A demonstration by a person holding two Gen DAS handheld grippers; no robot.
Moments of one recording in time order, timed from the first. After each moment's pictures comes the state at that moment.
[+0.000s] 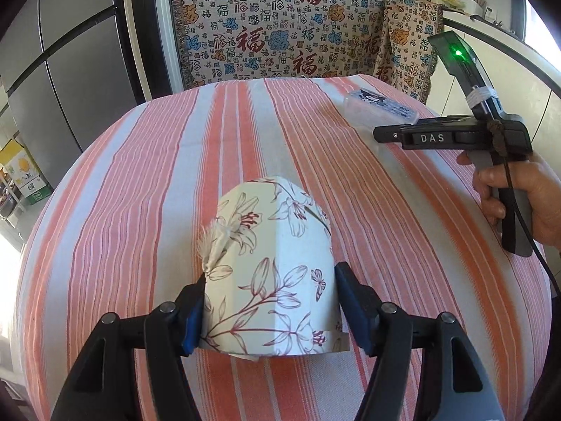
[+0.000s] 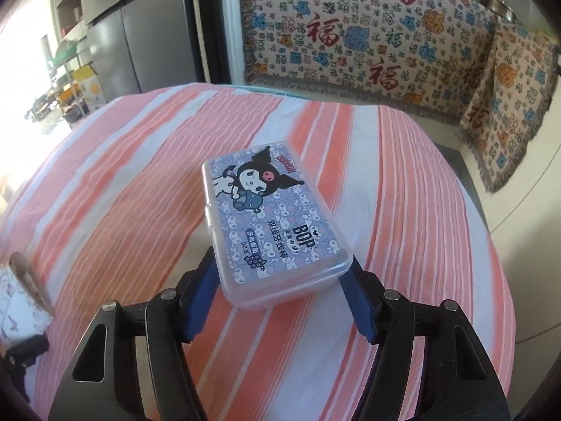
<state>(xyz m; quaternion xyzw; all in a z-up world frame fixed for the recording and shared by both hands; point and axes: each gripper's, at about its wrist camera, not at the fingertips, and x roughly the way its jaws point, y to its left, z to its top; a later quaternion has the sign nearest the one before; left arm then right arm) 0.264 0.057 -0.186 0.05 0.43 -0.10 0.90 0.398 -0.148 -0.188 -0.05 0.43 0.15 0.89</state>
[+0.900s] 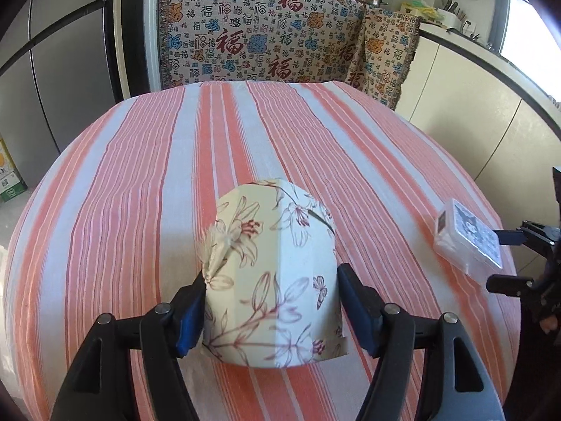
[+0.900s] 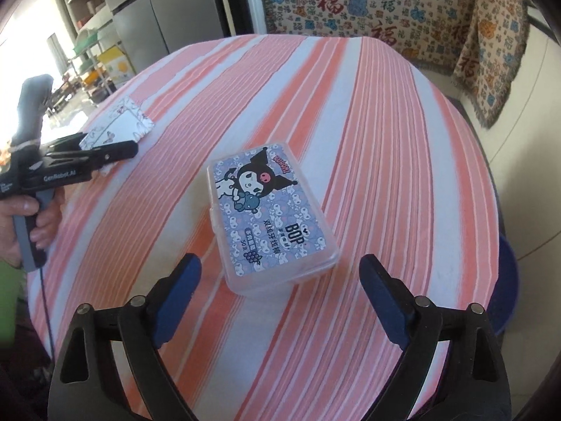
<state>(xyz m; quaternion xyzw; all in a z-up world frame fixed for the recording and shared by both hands) 0.242 0.083 -0.175 0.00 0.43 -0.18 0.88 0.199 -0.190 -0.165 -0.02 0.50 0.19 0.85</state>
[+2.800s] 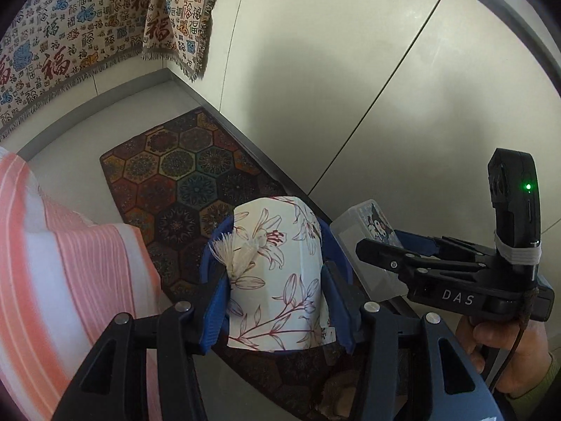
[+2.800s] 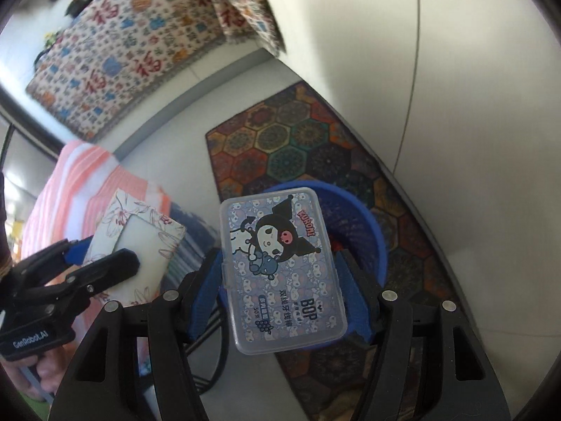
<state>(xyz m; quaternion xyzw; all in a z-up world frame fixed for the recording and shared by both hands) 0.339 -0.449 -0.205 0.07 0.51 -0.38 0.77 0.247 -0.616 -0.238 0.25 0.50 -0.07 0.83</state>
